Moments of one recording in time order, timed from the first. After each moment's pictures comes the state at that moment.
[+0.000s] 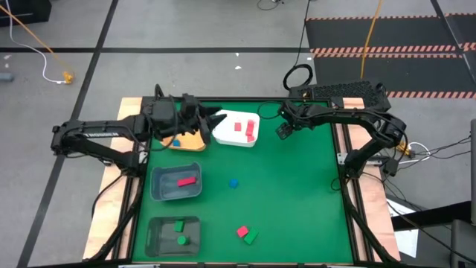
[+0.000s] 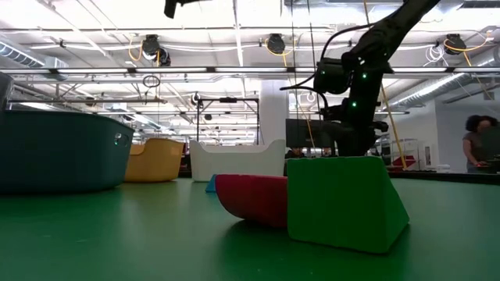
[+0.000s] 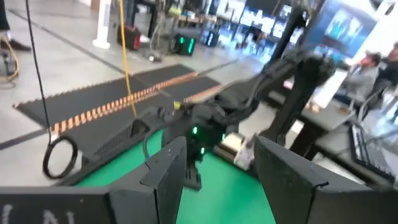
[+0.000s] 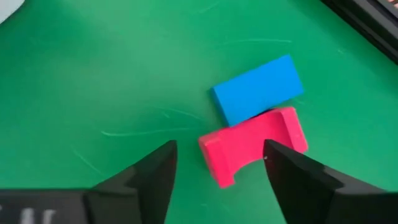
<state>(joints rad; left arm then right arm) 0.09 1.16 1.10 -0.03 -0.28 -0.34 -0.57 1.55 0.87 -0.56 0.26 0.33</state>
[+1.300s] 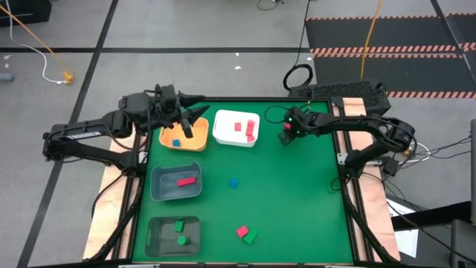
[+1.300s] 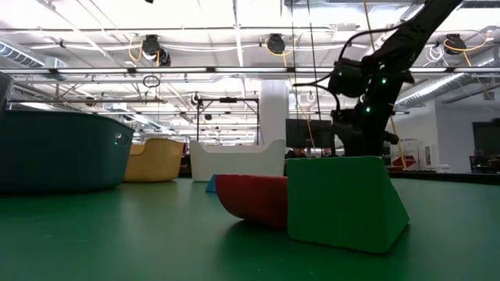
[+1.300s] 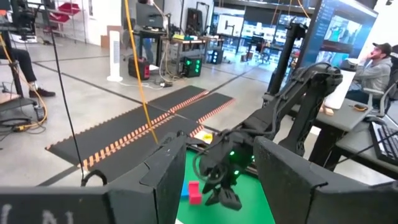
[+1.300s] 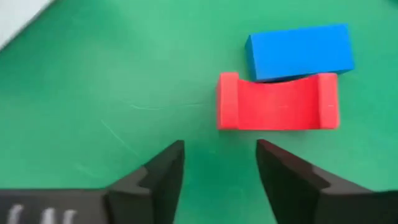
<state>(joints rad) 0.15 1.00 1.10 -0.12 -0.26 -0.15 -0.57 1.45 0.66 -0.34 0.15 0.36</state>
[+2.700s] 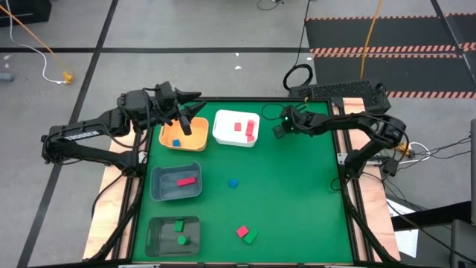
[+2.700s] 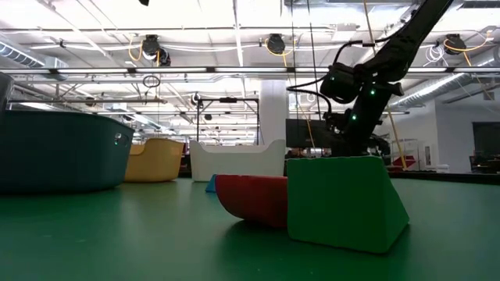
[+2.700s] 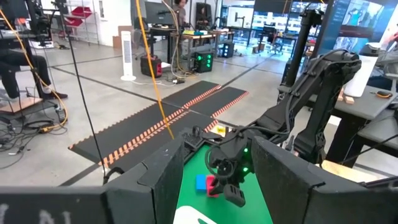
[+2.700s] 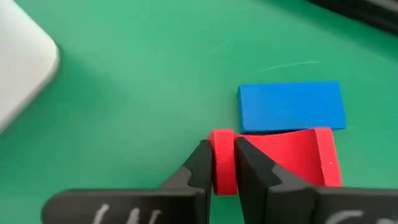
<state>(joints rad) 0.20 0.97 1.10 -0.17 -0.26 -0.09 -0.57 1.56 0.67 -0.14 0.23 0.46</state>
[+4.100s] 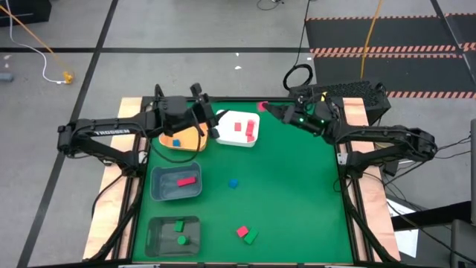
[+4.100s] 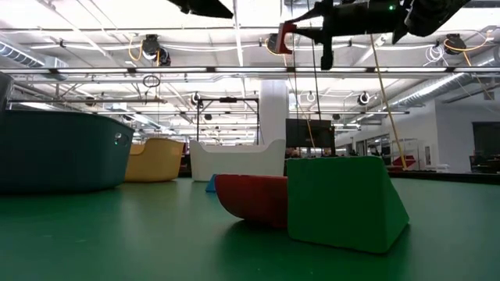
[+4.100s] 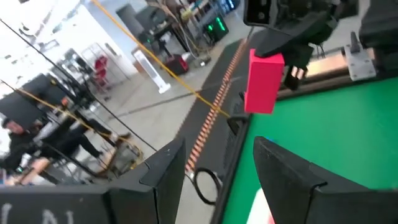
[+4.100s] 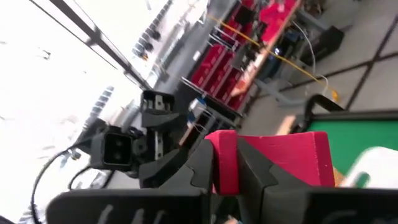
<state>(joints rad) 0.18 1.25 1.10 0.00 -0.33 0.52 -0.33 1.17 0.66 0.66 0.03 1.04</state>
